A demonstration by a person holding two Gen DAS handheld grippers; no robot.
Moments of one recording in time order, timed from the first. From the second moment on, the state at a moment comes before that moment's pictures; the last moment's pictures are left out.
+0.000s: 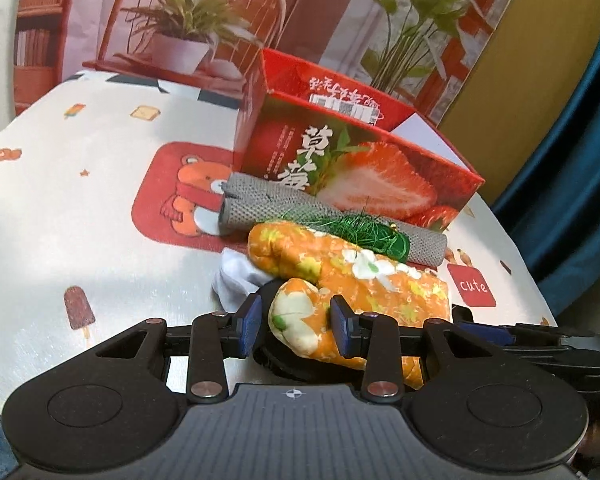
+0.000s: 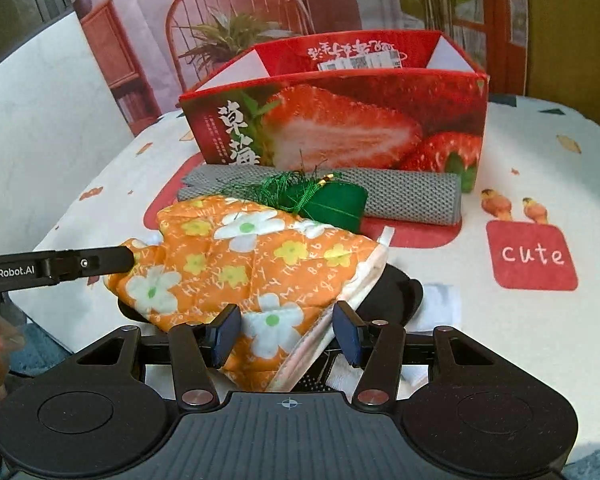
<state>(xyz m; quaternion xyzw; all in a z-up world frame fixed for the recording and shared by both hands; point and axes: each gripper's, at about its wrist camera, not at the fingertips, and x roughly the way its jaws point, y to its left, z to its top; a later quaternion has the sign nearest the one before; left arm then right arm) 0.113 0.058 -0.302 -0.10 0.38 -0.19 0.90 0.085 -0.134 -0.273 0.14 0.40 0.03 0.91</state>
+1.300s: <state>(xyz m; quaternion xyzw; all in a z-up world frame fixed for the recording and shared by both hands) 0.122 0.052 -0.330 -0.08 0.42 -0.16 0.89 0.093 -0.150 -0.296 0.20 0.38 0.02 0.90</state>
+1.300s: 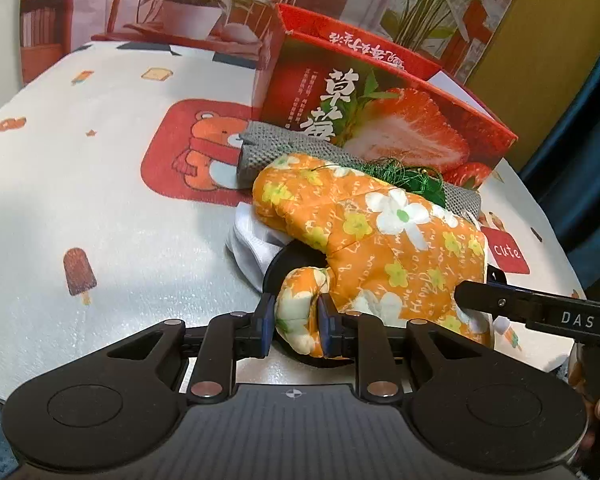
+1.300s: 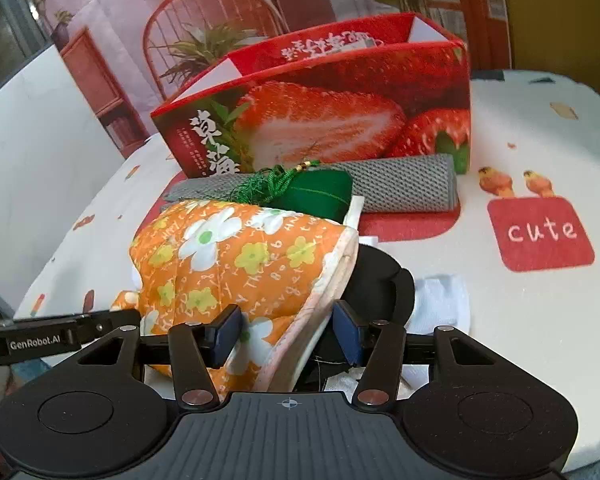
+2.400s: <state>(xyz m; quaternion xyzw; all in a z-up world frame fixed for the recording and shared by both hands) 0.091 0.053 -0.286 -0.07 0.30 -0.18 0.93 0.082 -0.116 -0.214 0.07 0.26 0.05 0.96</state>
